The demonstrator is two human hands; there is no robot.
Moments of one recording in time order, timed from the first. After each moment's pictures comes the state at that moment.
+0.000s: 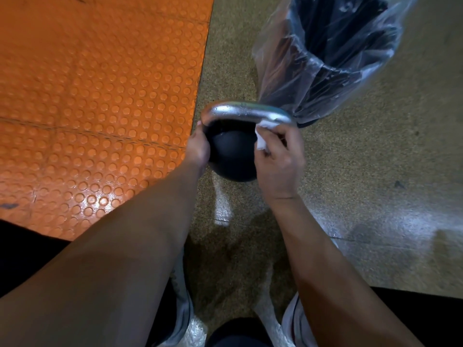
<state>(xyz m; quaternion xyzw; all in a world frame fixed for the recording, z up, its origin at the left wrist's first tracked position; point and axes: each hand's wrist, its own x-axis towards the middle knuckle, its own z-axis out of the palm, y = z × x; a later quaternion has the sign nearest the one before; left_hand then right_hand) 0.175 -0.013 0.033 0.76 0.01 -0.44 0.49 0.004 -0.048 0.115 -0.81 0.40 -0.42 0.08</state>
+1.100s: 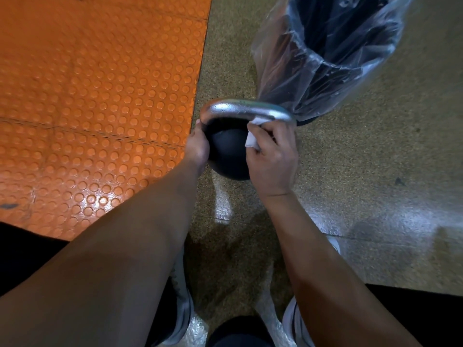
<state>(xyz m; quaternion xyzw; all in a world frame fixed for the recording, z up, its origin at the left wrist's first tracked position) 0.177 -0.011 0.032 0.75 0.01 -0.45 0.48 0.013 -0.046 0.112 -0.81 0.38 -0.43 0.06</state>
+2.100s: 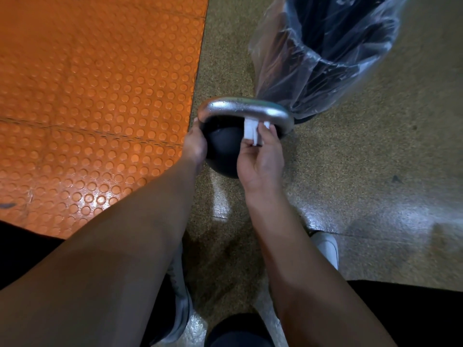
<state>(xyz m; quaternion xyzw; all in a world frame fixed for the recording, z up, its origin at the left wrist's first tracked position) 0.173 -0.011 0.040 0.74 0.00 -0.45 0.50 0.047 -0.038 0.136 0.03 0.46 -0.46 0.76</state>
